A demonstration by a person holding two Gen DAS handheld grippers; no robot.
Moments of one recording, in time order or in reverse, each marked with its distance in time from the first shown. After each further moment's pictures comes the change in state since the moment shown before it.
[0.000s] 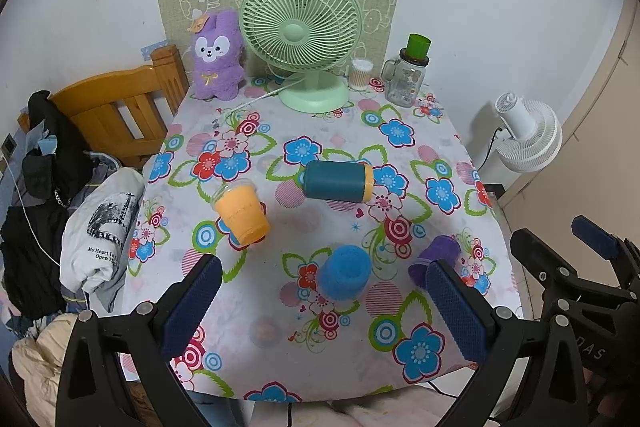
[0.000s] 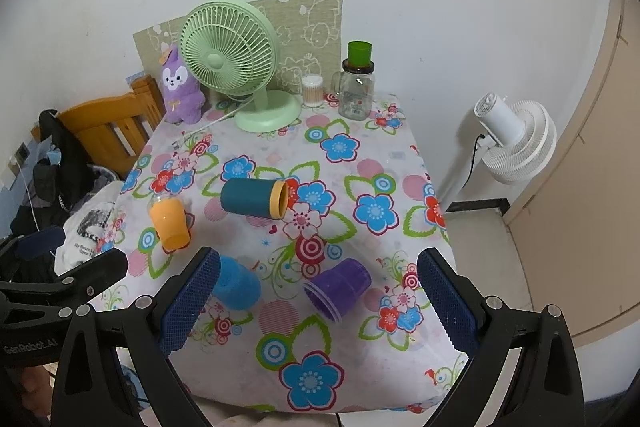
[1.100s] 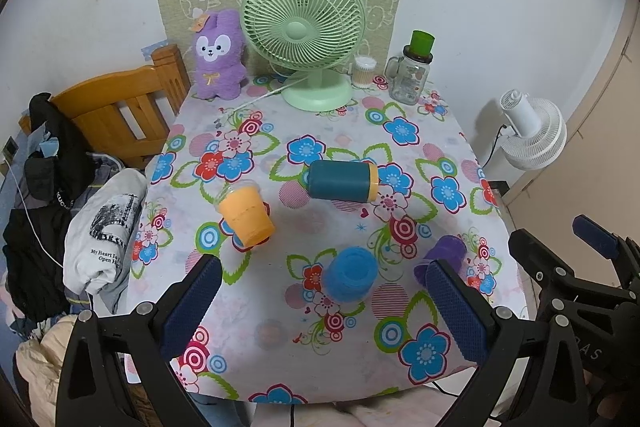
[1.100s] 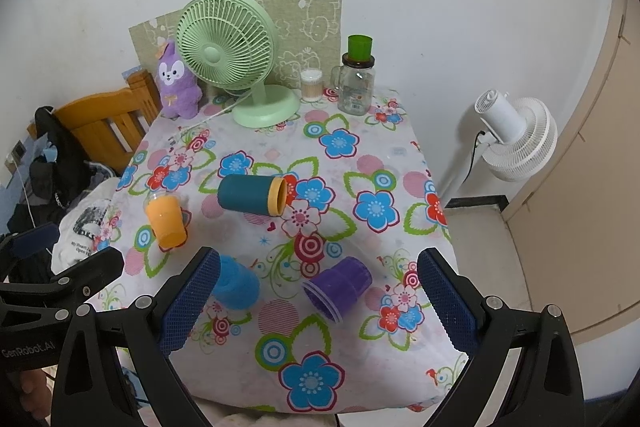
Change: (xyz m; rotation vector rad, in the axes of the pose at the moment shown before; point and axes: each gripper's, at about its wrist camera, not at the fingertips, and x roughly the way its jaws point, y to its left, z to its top) left arm 0.005 0.007 0.004 0.001 0.006 0.003; right arm 0.010 0.005 0.000 -0.002 0.015 -0.012
